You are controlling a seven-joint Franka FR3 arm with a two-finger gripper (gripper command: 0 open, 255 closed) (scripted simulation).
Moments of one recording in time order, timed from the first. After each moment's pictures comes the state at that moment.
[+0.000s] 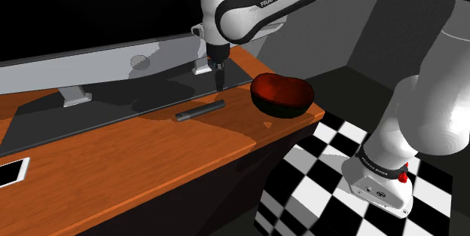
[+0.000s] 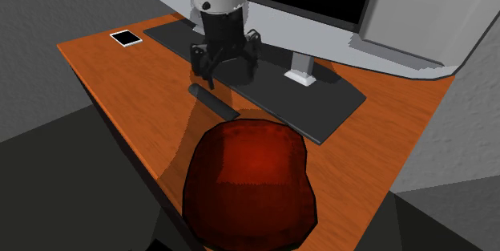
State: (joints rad) arm 0.30 0.11 0.11 -1.99 -0.07 2.14 -0.47
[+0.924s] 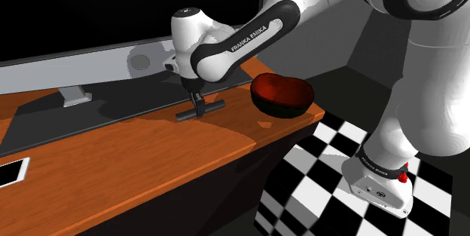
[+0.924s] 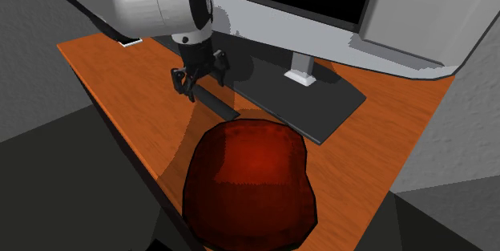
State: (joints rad) arm 0.38 0.37 0.17 -1.86 -0.15 2.28 -0.58
